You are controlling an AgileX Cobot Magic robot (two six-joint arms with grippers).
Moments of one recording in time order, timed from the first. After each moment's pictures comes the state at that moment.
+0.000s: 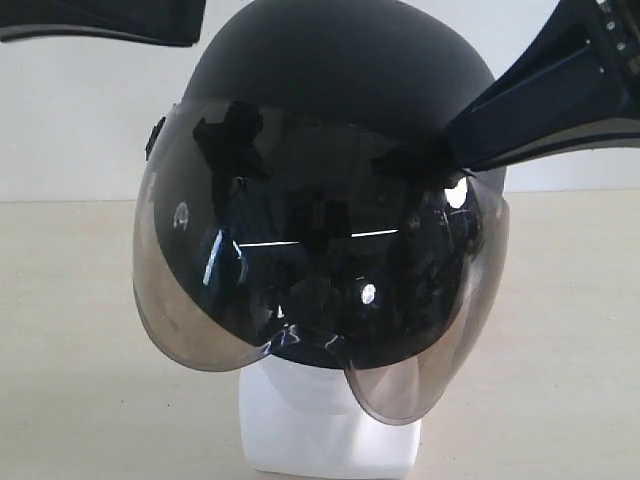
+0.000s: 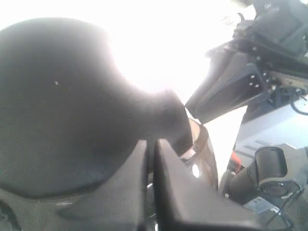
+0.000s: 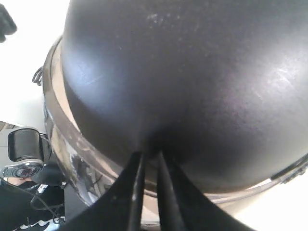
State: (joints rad) left arm -0.23 1.17 -1.28 -0.94 1.03 0.69; right arm 0.28 1.13 -1.24 0.79 1.22 -0.35
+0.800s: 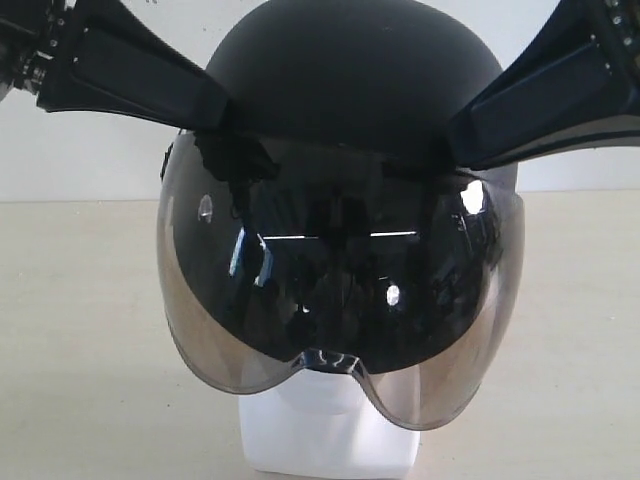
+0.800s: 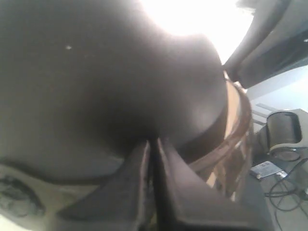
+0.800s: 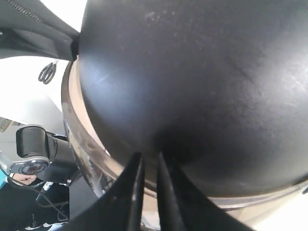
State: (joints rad) left arm -0.23 1.27 -1.30 -0.84 1.12 0.67; right arm 0.28 1.13 -1.24 0.80 1.23 -0.35
